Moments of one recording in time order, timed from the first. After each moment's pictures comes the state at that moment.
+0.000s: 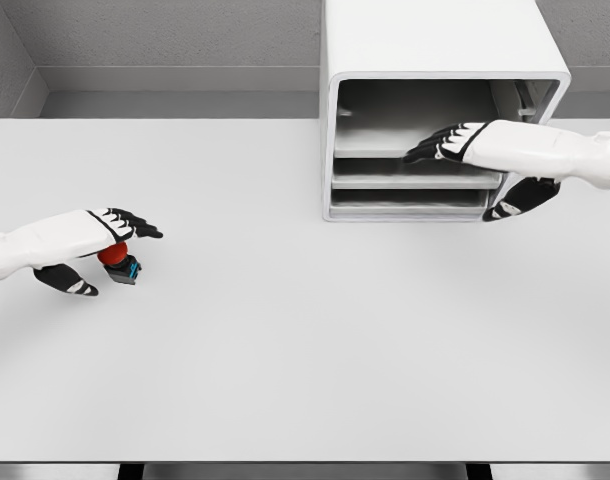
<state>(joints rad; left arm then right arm) -0.25 0.82 -0.24 -1.51 -0.36 -0.61 -0.61 -0.82 -1.03 0.79 -1.66 -0.04 -0.43 0.54</state>
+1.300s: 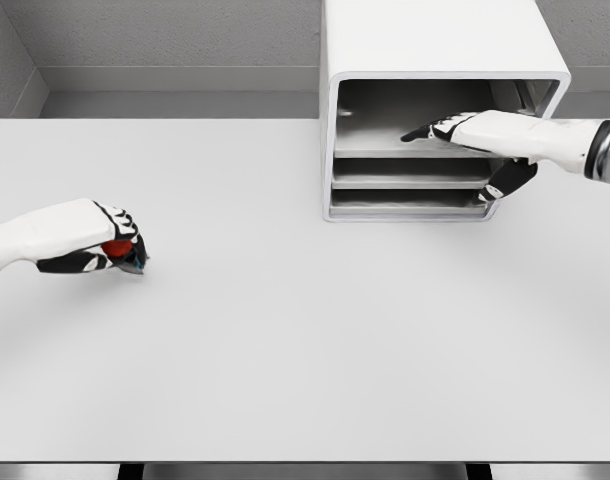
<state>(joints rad) -0.27 0.89 -0.25 -1.62 -0.21 -0.61 -0.61 -0.84 -0.90 0.80 -1.50 0.03 -0.31 0.56</state>
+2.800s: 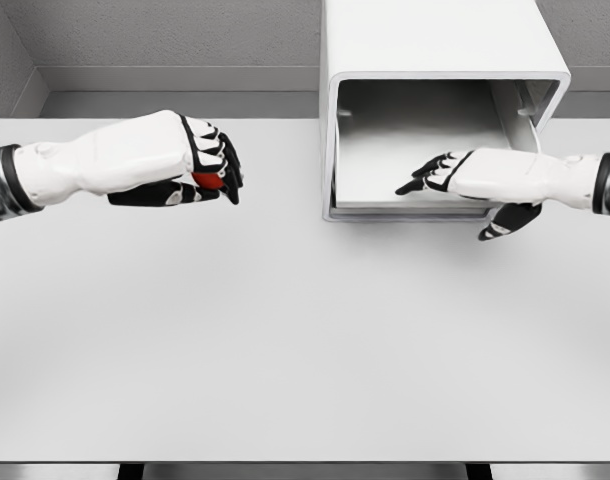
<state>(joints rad) -0.56 0.72 -0.37 -1.76 -0.07 -0.61 -0.61 -0.78 -0.99 0.80 -1.64 0.09 -0.45 0.58</state>
